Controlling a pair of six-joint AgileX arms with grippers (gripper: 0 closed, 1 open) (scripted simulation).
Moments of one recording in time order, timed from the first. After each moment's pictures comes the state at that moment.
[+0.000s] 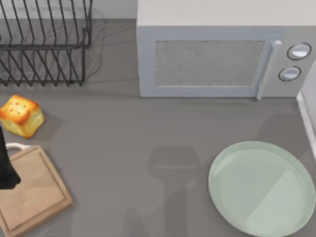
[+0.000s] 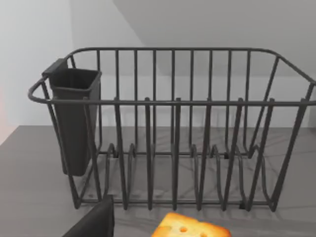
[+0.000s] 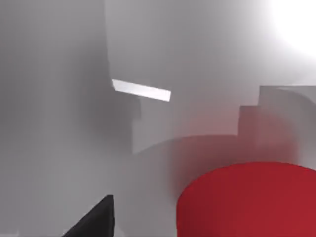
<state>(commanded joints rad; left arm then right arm) 0.00 0.00 0.00 0.00 0.00 0.00 -0.24 2.32 1.49 -0.72 0.00 -0.22</state>
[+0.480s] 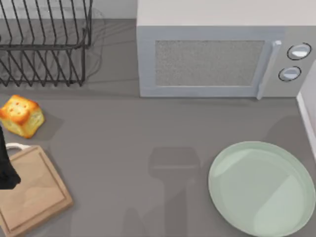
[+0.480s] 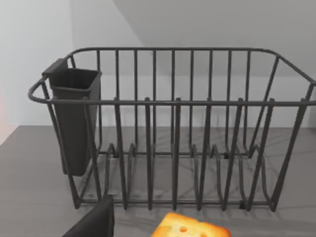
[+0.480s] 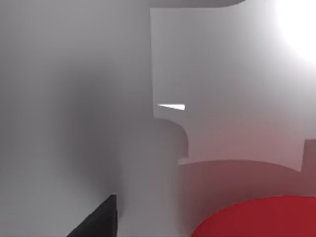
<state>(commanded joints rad) 0.00 0.00 0.00 0.00 0.00 0.00 -0.24 2.42 1.43 -0.58 0.01 -0.22</state>
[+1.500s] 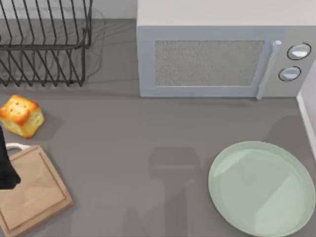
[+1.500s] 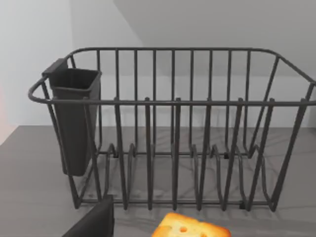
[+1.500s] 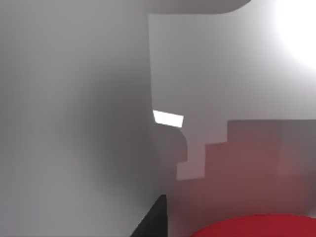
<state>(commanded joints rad) 0.00 0.00 0.00 0.00 0.00 0.00 -0.24 2.42 1.43 -0.58 0.01 -0.22</state>
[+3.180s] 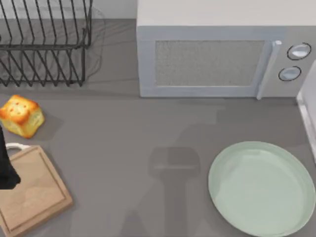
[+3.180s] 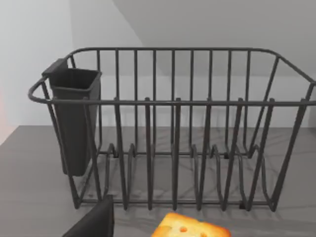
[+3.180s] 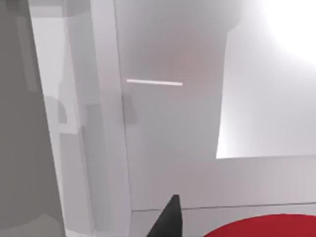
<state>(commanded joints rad) 0.00 0.00 0.00 0.00 0.00 0.00 -0.14 2.03 1.52 -1.00 0.00 -0.08</state>
